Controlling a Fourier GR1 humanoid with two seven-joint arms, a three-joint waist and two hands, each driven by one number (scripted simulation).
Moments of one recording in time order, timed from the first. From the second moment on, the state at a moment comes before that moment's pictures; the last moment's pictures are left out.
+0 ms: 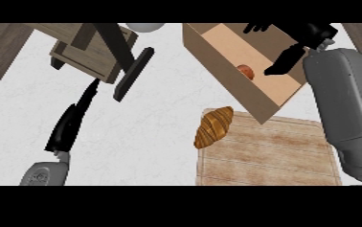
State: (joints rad) left arm -0.11 0.20 0.02 -1.38 -0.28 -0.05 -0.06; right arm -0.88 -0.31 -0.15 -1.00 0.93 0.52 -0.28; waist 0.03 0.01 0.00
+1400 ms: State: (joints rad) left arm -0.16 0.20 0.02 -1.37 -0.28 -0.08 -0.05; right arm -1.04 -0.48 -0.71 -0.38 0.42 0.43 -0.50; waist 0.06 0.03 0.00
